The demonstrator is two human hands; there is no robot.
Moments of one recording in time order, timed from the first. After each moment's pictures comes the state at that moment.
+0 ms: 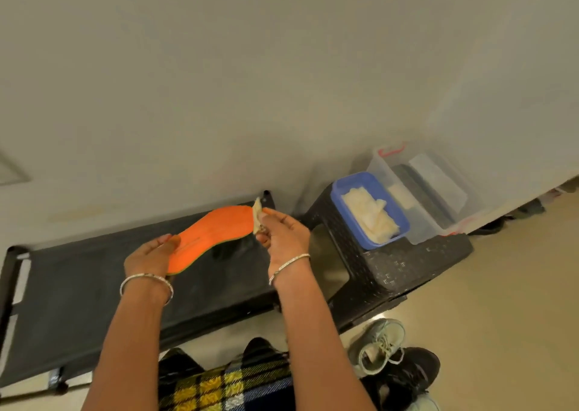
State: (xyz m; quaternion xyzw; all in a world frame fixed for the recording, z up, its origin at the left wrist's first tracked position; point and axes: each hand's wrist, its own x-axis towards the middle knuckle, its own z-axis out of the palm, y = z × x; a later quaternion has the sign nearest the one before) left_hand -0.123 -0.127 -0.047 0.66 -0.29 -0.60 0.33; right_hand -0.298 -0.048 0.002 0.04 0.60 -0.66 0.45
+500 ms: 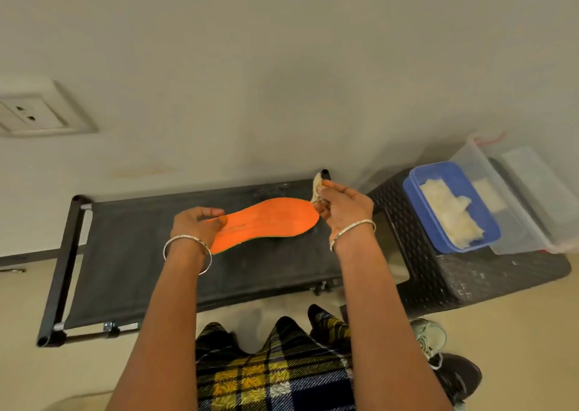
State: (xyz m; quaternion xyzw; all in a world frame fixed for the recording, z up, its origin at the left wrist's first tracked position) left_hand -0.090 -0.156 -0.074 0.72 -0.43 -0.51 0.21; right_hand -0.304 -0.093 -0.020 0.01 0.66 -0.62 0.43
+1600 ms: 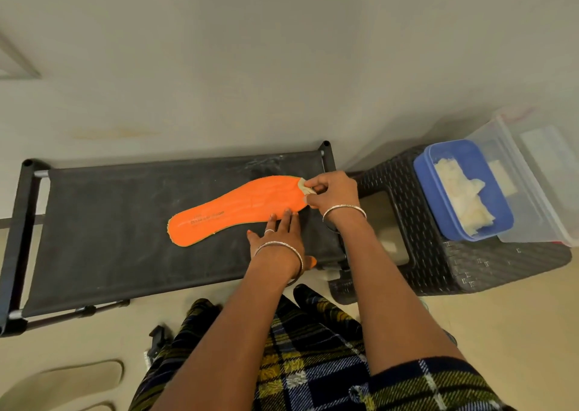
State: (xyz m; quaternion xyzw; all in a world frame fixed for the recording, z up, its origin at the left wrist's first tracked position) left_hand -0.202 -0.090 -0.099 0.44 -0.77 -0.36 -0.30; right_hand -0.337 -0.104 -0.100 -0.42 0.83 -0.19 0.31
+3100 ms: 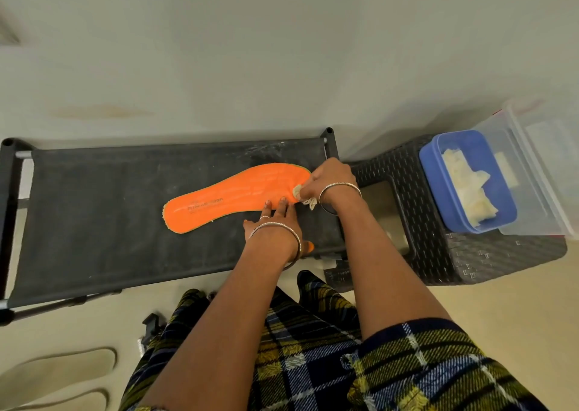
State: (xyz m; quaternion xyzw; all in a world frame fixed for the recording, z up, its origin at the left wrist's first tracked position) left_hand -0.196 -0.104 -0.101 0.43 -0.76 -0.37 -0.33; right_hand -0.337 -0.130 -0.121 -0.37 0.87 -0.02 0.32
